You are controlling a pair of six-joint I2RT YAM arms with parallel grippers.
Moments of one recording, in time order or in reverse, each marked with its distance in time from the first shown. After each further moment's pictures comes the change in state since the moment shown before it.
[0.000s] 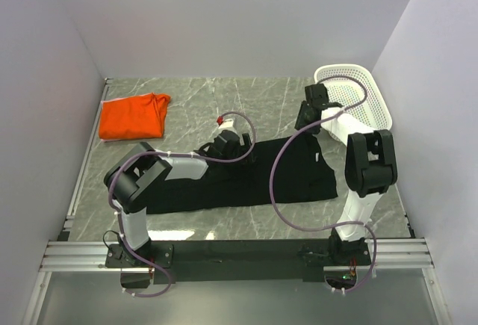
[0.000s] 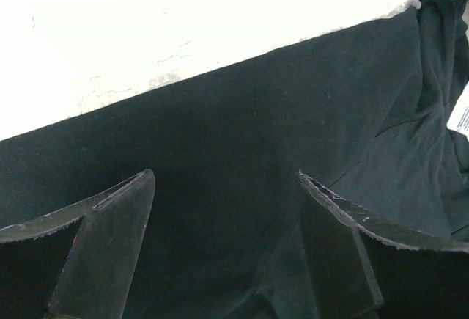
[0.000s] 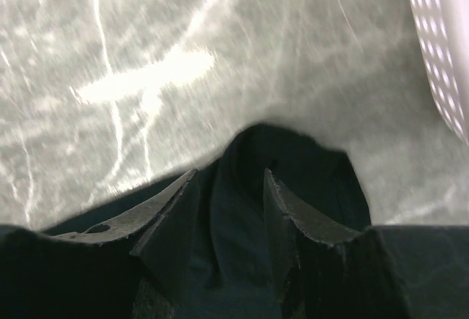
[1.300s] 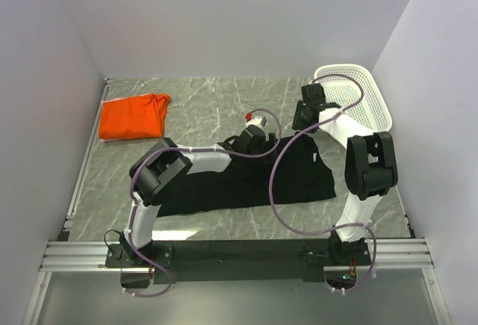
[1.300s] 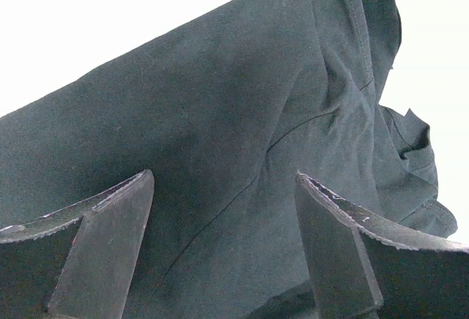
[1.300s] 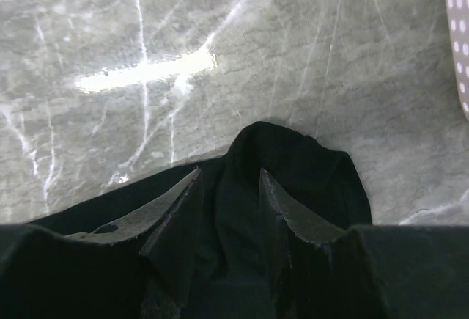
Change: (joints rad) left arm -0.101 0.185 0.321 -0.169 0.085 0.010; right arm 0.034 -0.001 0.013 0.002 -0.019 -0.029
